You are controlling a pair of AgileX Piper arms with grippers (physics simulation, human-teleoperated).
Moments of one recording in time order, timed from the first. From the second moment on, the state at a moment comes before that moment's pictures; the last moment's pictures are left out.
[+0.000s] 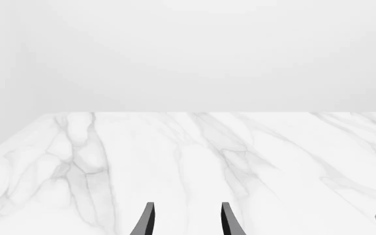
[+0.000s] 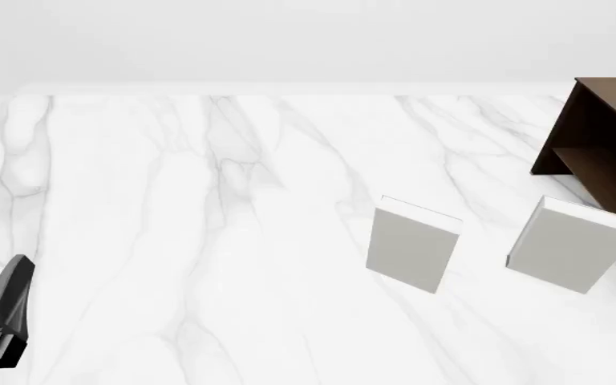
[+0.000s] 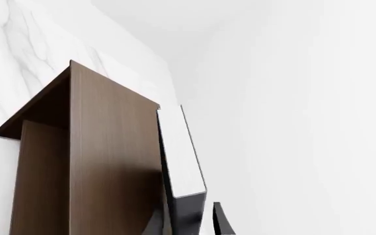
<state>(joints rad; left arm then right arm) 0.00 0.00 0.00 0.00 0.00 -0.59 1.45 -0.93 -0.31 -0.94</state>
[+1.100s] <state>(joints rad) 0.00 0.00 0.00 0.00 0.00 -0.53 1.14 -0.75 -0.21 -0.87</state>
